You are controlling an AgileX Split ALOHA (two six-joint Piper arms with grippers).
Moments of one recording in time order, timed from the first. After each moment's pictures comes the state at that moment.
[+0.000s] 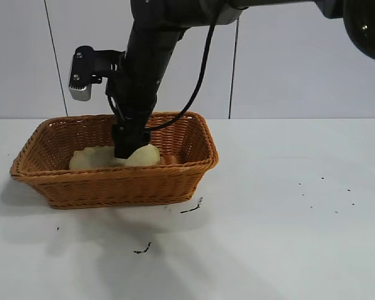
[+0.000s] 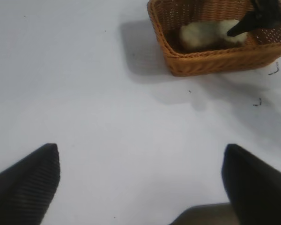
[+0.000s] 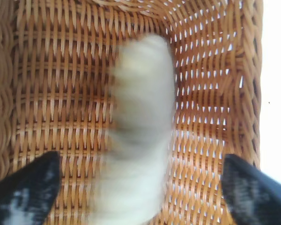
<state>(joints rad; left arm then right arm) -0.02 -0.01 -0.50 -0.04 1.07 0.08 0.64 2.38 -2.22 0.15 0.96 -0.79</state>
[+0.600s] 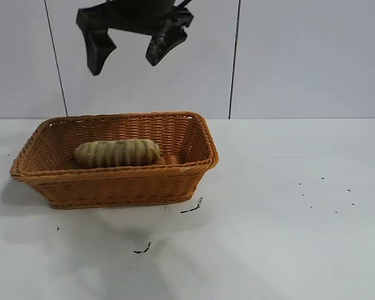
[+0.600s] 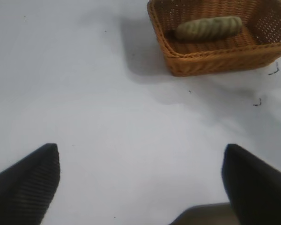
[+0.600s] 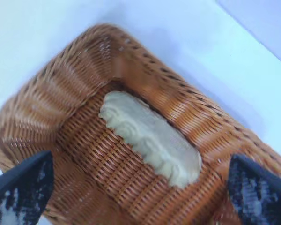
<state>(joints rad) -0.02 -0.01 -0.50 -0.04 1.07 0.08 0.39 2.24 -2.22 0.06 1.11 -0.01</state>
